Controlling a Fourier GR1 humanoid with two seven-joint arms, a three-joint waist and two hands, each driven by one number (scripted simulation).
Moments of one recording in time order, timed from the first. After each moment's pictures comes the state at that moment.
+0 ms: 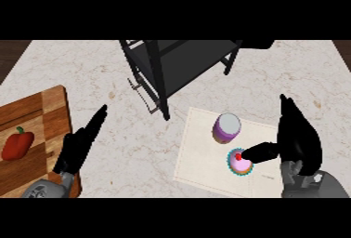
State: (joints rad) left arm -0.11 0.44 -0.37 -1.35 0.24 0.16 0.00; right arm -0.23 -0.32 0.35 -1.81 0.78 0.02 1.21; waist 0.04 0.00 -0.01
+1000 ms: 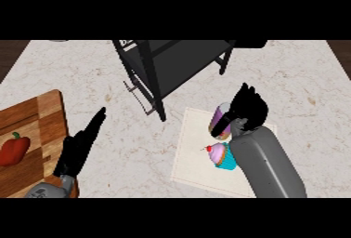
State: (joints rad) left arm -0.09 0.42 -0.35 -1.34 0.22 0.16 -0.01; right arm -0.53 -0.02 0.21 -1.33 0.91 0.16 1.25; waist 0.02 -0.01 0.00
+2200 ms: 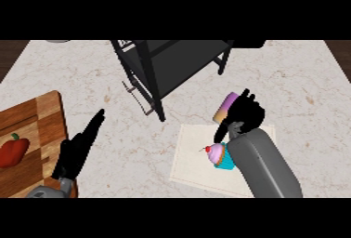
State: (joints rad) left arm -0.06 0.40 -0.32 -1.35 0.20 0.14 -0.02; right arm -0.52 -0.02 0.23 -1.21 0.93 0.18 1.25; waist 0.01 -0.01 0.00
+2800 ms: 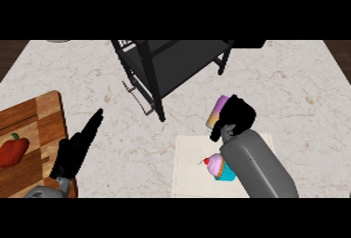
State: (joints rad) left arm -0.06 0.39 -0.29 -1.35 0.18 0.12 -0.01; right arm -0.54 -0.03 0.33 -1.17 0.89 0.13 1.23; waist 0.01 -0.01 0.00
